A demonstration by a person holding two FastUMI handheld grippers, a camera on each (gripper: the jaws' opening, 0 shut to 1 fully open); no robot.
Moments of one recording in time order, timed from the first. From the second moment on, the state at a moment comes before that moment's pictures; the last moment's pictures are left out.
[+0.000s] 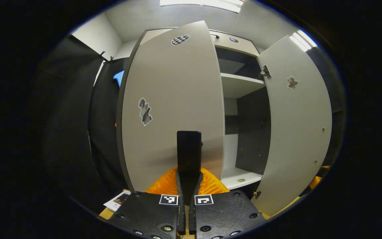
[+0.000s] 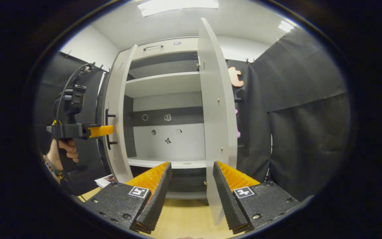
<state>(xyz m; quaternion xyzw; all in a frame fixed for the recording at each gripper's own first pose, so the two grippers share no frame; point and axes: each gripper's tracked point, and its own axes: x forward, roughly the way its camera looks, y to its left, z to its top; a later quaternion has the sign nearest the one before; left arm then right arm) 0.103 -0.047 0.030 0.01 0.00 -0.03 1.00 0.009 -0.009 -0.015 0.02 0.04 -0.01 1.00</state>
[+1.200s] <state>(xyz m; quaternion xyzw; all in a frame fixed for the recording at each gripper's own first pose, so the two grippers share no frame) 0.051 0.104 0.028 0.01 -0.02 0.02 1.00 0.026 0.014 -0.026 0.00 0.06 0.02 1.00</state>
